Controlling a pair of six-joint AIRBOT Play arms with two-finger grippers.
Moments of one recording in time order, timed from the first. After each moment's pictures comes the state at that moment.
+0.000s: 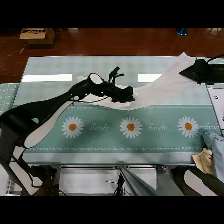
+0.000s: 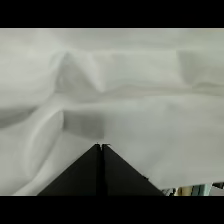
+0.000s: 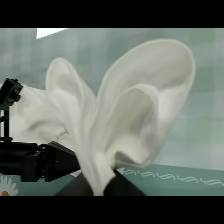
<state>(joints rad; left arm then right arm) -0.58 -1.90 1.46 0.43 -0.86 -1.35 -0.27 -1.06 1.16 -0.83 1.19 1.36</state>
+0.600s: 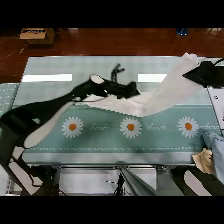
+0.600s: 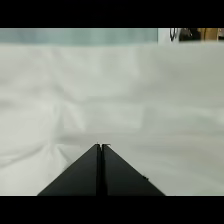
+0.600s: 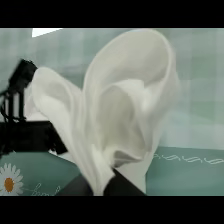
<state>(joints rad) -0.54 -1.87 1.46 0.24 -0.80 -1.20 -0.23 -0.96 1.16 -0.89 1.26 1.43</state>
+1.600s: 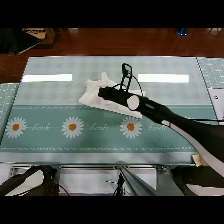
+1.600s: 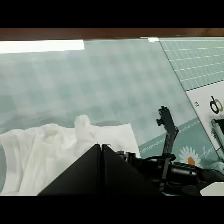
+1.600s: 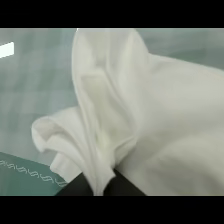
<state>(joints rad) 0.24 -1.15 1.46 0.58 -1.30 -1.14 0.72 -1.55 1.07 -0.77 0.09 1.61</state>
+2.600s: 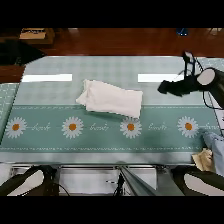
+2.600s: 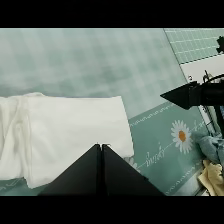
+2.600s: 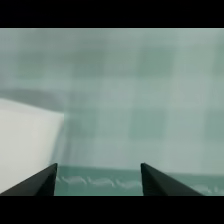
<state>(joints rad) 0.25 -1.12 1.37 0.58 -1.37 -1.14 -0.01 -1.28 1.02 -1.24 0.93 1.53</state>
